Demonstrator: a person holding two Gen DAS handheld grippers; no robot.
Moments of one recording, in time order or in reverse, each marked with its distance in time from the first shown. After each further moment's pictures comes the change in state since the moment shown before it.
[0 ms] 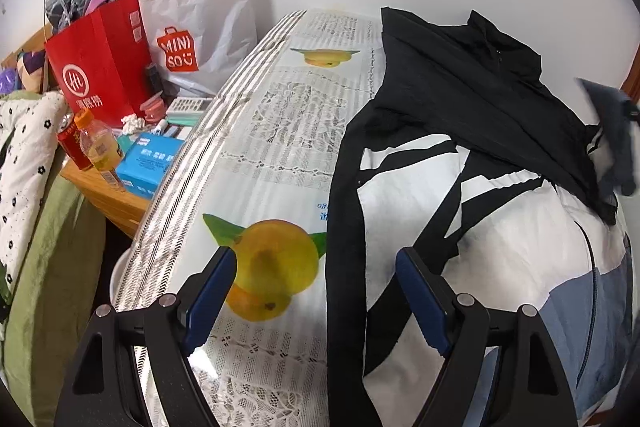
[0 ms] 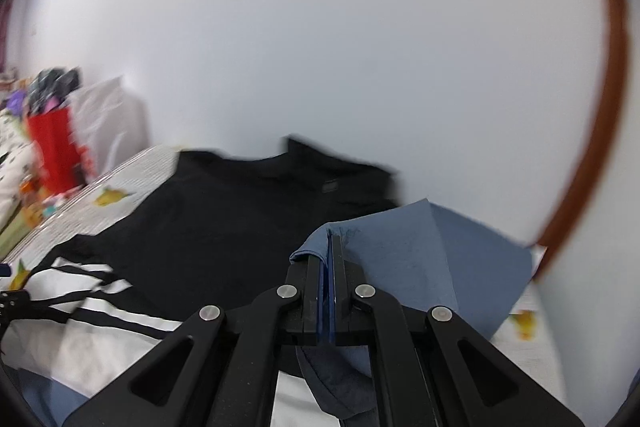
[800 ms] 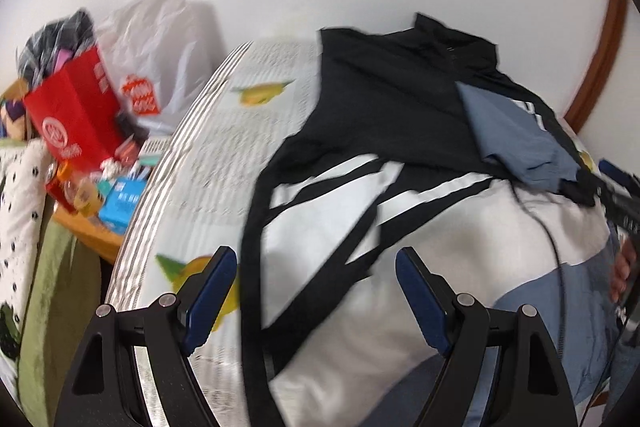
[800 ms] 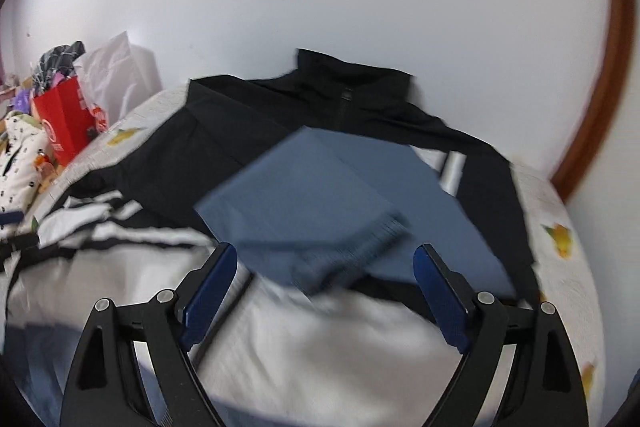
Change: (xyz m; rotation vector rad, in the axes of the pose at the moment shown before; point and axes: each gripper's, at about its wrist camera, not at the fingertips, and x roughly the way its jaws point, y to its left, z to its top) left arm -0.030 -0.063 0.013 0.141 -0.065 -0.030; right arm -0.015 -0.014 -0.086 0.100 0.189 0.038
